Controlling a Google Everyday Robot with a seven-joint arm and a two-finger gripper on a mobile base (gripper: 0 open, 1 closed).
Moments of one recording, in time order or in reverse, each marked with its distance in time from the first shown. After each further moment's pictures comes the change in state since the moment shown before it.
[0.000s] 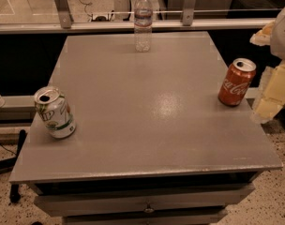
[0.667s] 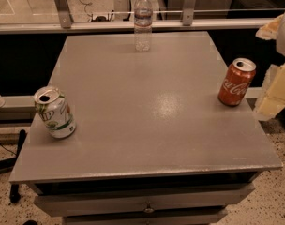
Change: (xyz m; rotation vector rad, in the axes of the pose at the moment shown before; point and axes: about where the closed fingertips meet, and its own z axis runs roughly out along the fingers) arm 0.002 -0.005 -0.007 0.065 -0.007 -0.001
